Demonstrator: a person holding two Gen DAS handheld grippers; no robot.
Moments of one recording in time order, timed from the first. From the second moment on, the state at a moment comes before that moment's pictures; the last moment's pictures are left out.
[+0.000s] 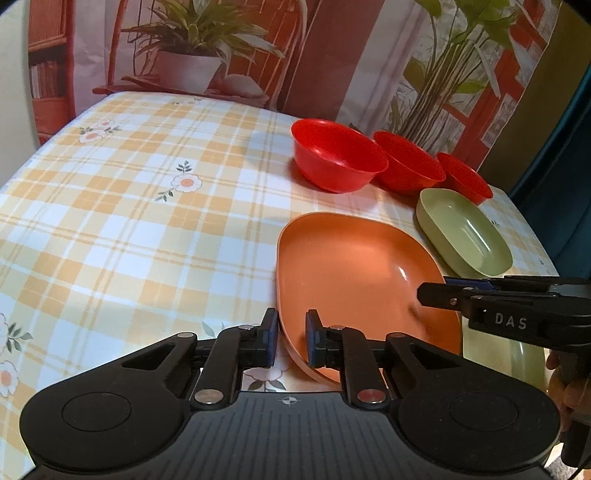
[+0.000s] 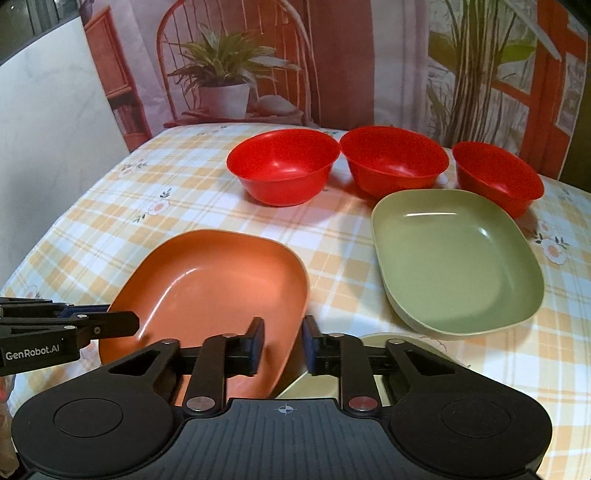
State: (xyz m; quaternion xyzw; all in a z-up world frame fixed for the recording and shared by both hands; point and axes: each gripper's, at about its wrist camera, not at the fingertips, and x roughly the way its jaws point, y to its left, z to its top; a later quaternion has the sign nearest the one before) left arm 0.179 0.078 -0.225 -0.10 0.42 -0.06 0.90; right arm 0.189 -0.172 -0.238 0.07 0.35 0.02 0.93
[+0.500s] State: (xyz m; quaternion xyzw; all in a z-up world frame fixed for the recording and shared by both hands) left arm 0.181 0.060 -0.182 -0.07 0.39 -0.09 0.91; right arm 0.180 -0.206 -0.201 0.10 0.30 0.03 0.95
